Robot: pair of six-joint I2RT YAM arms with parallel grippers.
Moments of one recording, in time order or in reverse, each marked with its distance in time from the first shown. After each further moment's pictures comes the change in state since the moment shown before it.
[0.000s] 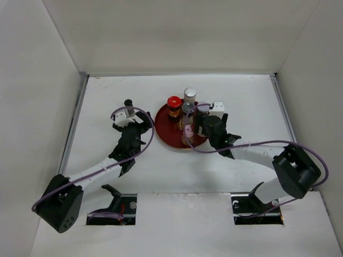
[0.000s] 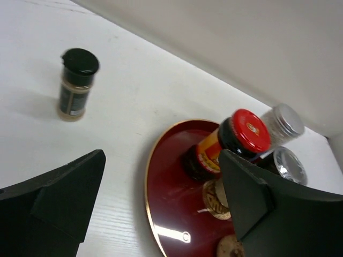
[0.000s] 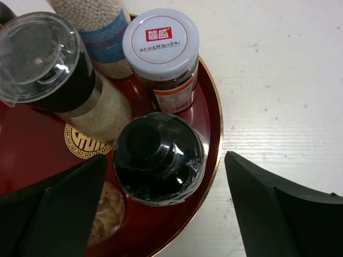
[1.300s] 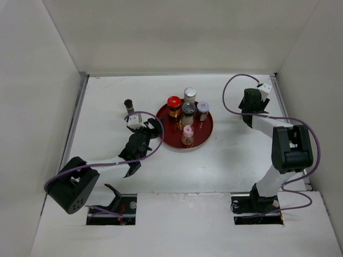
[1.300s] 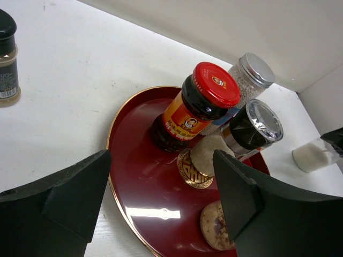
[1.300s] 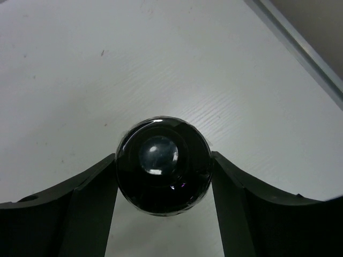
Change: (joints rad) left arm -0.072 0.193 -0.045 0.257 0.142 0.028; right arm -0.632 0.229 0.257 -0.098 -0.026 -0.033
